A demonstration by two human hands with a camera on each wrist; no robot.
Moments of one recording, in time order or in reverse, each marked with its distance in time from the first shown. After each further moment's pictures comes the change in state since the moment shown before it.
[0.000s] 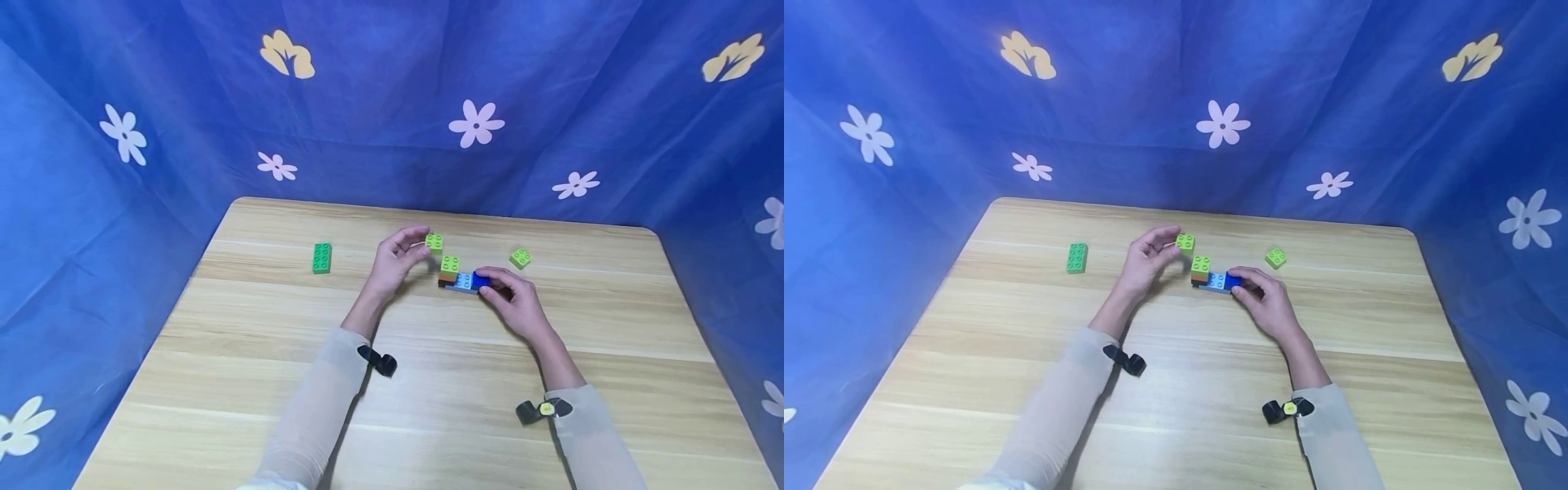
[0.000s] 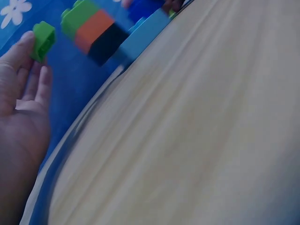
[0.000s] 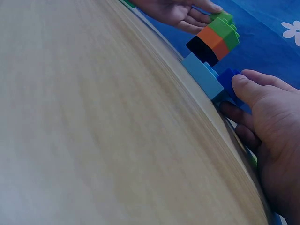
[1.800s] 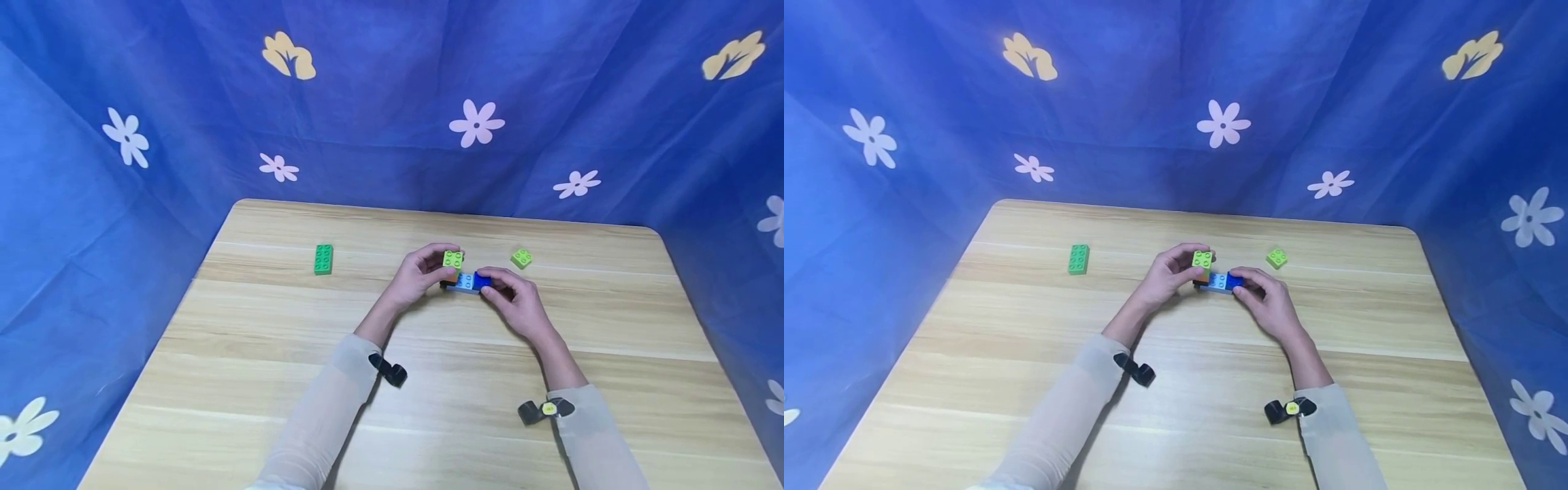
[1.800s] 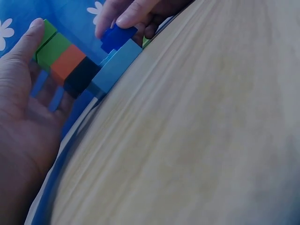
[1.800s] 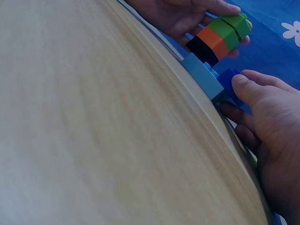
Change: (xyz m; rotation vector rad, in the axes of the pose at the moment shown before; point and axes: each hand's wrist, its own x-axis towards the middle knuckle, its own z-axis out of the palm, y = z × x) left_hand -0.013 -0.011 0.026 0.192 -0.246 -0.065; right_hand -0.002 -0.034 -0.003 0.009 -0.012 -0.021
